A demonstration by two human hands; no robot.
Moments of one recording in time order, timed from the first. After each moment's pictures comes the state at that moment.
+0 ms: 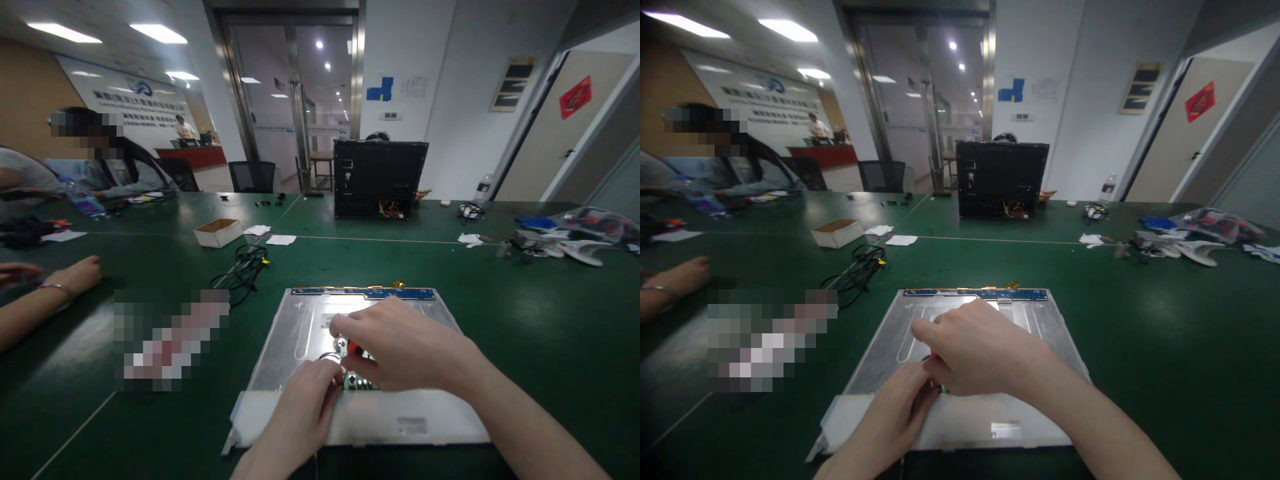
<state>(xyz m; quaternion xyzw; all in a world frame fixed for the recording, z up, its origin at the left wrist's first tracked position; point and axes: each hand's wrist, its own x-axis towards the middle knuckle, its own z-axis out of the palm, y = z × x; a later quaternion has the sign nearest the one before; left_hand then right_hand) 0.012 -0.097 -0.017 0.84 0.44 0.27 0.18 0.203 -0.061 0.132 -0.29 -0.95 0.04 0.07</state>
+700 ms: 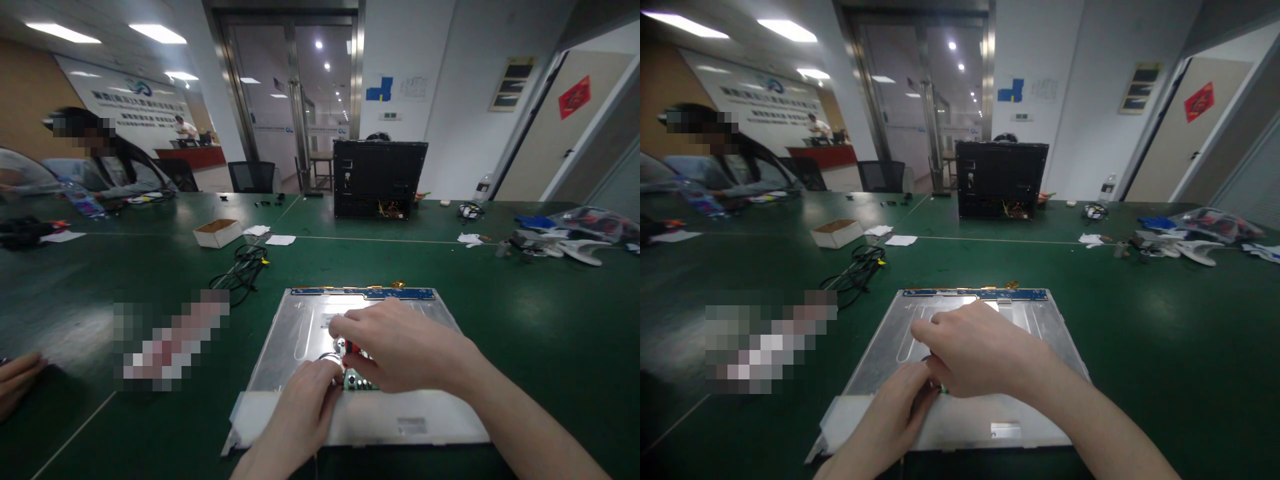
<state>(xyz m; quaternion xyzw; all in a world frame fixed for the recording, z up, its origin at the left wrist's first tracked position) 0.012 -0.096 -0.017 0.84 0.44 0.26 0.19 0.203 -0.061 0.133 -0.29 -0.96 0.04 0.06</state>
